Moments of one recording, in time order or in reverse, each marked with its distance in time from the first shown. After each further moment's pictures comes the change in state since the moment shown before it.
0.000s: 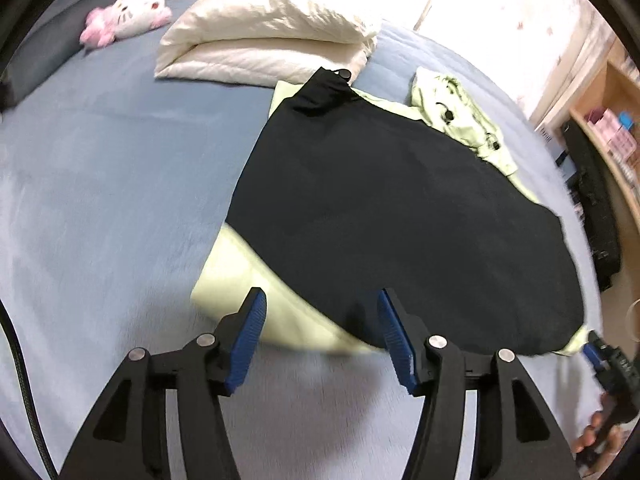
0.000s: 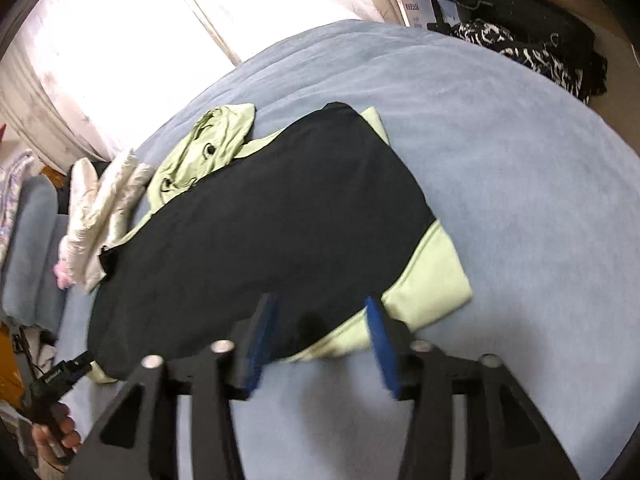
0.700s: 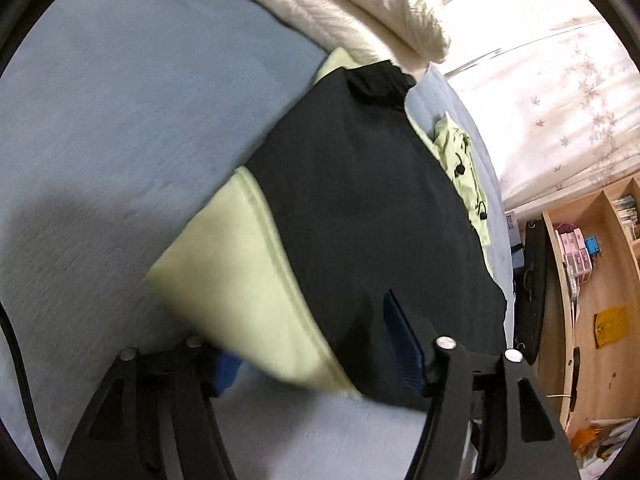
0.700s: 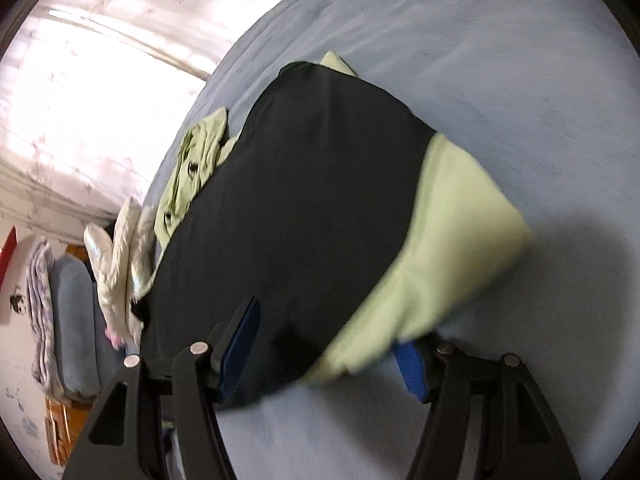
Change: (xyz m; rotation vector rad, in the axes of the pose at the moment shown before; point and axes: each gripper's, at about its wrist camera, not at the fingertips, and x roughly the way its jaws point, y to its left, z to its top) left arm 0.063 0.045 0.000 -0.380 -0.009 -0.265; right arm 0.067 -0.036 0.006 0.329 0.029 0.159
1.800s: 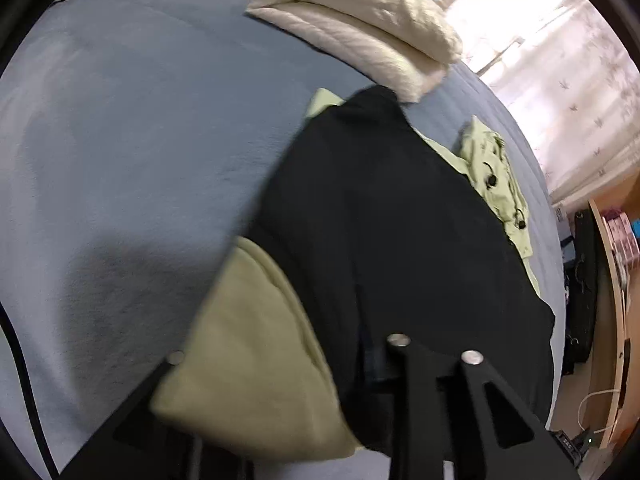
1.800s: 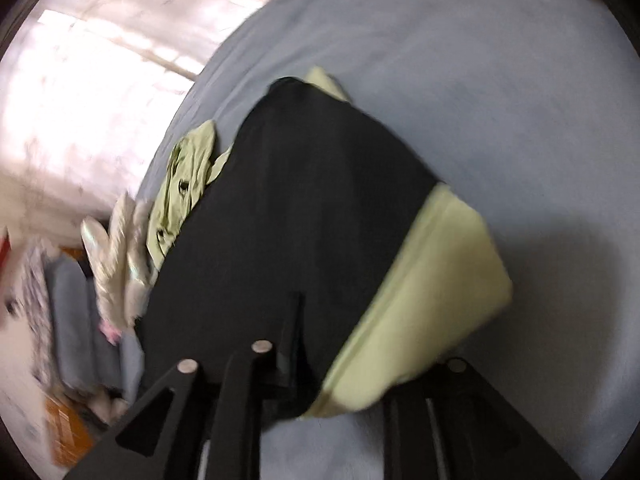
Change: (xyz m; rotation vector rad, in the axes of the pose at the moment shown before) left arm -0.049 -0.014 -0.009 0.041 -0.046 0.253; right arm -0.063 -0.027 -0.023 0.072 0.048 -0.042
